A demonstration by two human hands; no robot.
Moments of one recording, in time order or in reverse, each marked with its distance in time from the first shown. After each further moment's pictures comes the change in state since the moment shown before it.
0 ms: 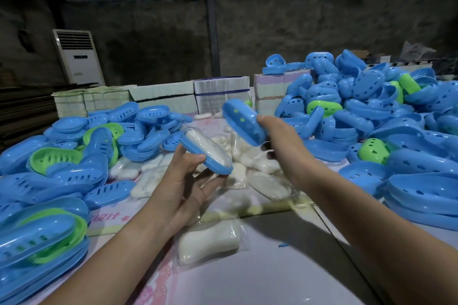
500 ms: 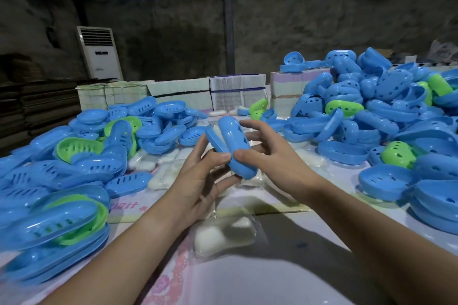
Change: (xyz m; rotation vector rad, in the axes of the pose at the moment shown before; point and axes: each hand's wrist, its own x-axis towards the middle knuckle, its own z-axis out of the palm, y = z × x) left_hand -0.006 0.002 0.005 0.247 -0.040 0.091; right_hand -0.033 -0.002 0.029 0.047 -0.361 -0.196
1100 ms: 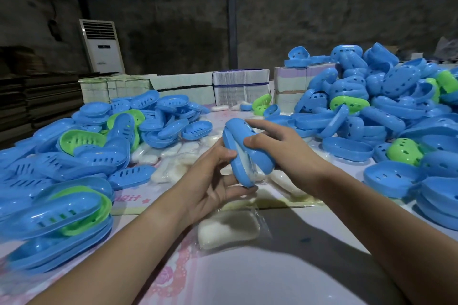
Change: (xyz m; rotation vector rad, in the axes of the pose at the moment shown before) left_hand 0.004 -0.007 -0.004 -0.051 -0.102 -0.202; right_hand 0.006 -0.001 -0.006 0.021 0.000 0.134
